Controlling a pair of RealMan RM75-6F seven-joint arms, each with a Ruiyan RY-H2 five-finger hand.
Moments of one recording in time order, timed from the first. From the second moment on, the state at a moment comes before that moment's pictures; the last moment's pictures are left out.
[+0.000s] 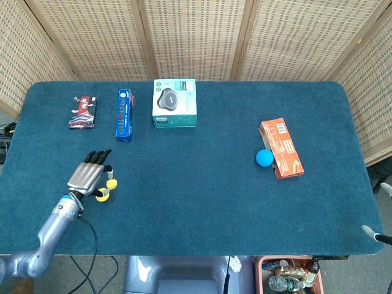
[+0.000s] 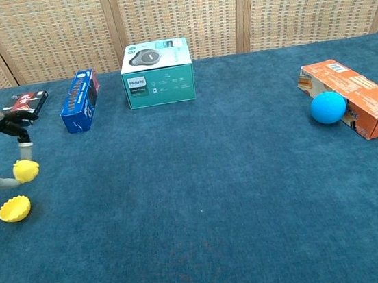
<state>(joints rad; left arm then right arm) -0.60 -1.26 -0.08 -1.66 0.99 0.95 0.37 -0.01 -0.95 0.10 -1.67 -1.37 1.45 0.17</state>
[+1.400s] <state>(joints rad) -0.55 -1.27 -0.03 -1.55 1.09 0.89 0.24 -0.01 -0.95 0.10 -1.67 -1.37 1.45 0.17</state>
